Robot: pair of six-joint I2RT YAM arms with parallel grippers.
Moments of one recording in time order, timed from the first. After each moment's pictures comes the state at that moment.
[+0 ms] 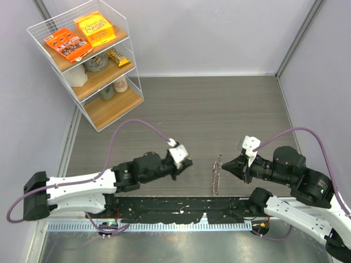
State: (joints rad) left arm -1.20 0.98 0.60 0.20 -0.09 -0.05; right arm 0.87 0.46 0.97 -0.85 -0.24 -0.03
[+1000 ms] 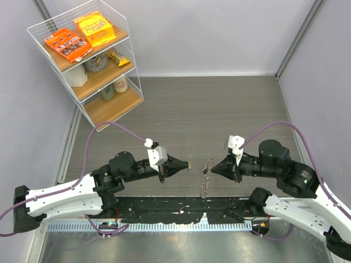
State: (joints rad) left arm -1.20 0.78 0.62 0.19 0.13 -0.04; right arm 0.87 0.56 0.92 -0.75 -0.39 -0.05
